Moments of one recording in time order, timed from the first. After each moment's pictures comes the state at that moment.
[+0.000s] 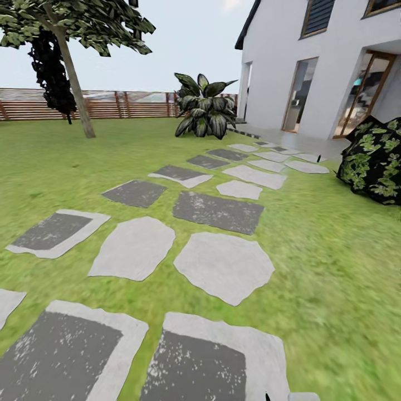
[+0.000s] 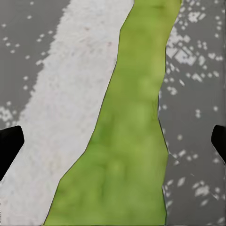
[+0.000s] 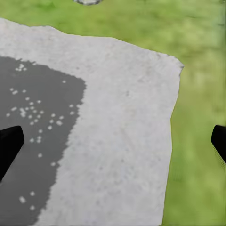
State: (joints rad) left arm -0.22 0.08 0.06 -0.29 0.00 -0.30 -0.02; right arm -0.15 -0.04 0.00 -0.46 0.00 -0.39 0.00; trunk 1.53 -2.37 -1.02
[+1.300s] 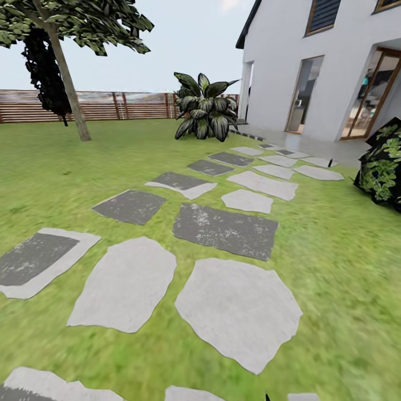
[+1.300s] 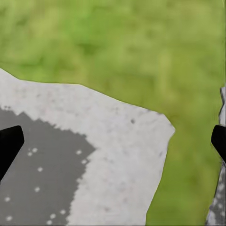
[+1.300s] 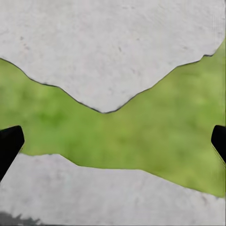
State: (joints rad) left arm -0.22 0.08 0.06 -0.29 0.00 -0.30 -0.02; right arm -0.15 -0.04 0.00 -0.46 0.00 -0.39 0.00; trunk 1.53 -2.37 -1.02
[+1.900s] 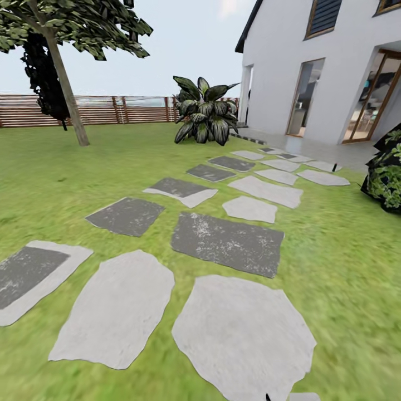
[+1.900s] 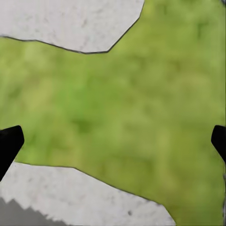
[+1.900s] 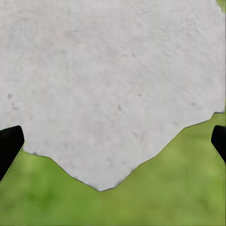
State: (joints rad) left arm -0.22 0.08 0.06 -0.29 0.00 -0.30 -0.02; right arm -0.15 -0.04 0.00 -0.46 0.00 -0.39 0.00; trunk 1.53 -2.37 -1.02
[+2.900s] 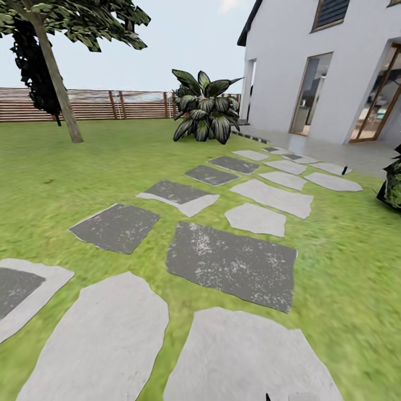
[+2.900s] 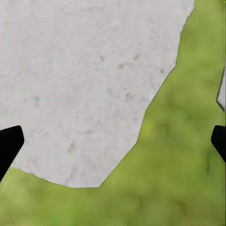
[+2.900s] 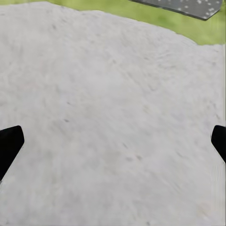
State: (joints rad) left arm -0.22 0.08 0.06 -0.29 0.00 -0.30 -0.02; right arm -0.15 -0.04 0.00 -0.46 0.00 -0.39 0.00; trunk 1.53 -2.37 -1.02
